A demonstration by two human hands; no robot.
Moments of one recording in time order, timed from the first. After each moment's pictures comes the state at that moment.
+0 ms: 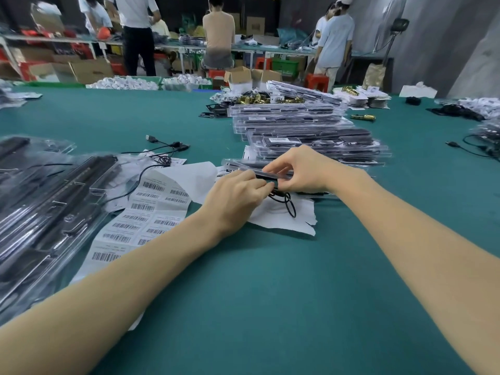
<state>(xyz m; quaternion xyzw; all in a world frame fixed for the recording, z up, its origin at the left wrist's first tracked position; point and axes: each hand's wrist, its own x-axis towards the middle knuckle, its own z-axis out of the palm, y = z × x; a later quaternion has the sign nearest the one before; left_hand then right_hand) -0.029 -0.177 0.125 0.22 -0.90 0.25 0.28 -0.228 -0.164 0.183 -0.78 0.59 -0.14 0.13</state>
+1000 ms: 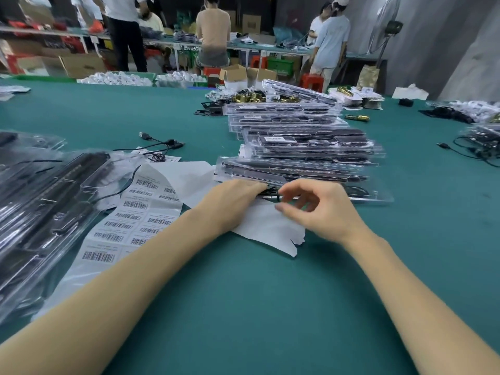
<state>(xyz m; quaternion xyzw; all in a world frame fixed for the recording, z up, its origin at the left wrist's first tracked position) -0.035 -0.194 0.115 0.30 -0.94 0.02 0.14 -0.223 -0.083 0.130 -0.67 0.59 -0.42 0.13</state>
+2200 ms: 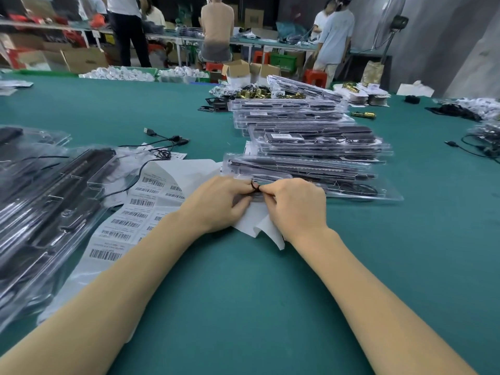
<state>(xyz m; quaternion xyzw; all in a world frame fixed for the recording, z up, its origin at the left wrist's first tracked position) 0.001 -0.192 0.115 0.29 -0.92 -0.10 0.25 -0.155 -0.114 0.125 -0.65 0.71 -0.19 -0.17</state>
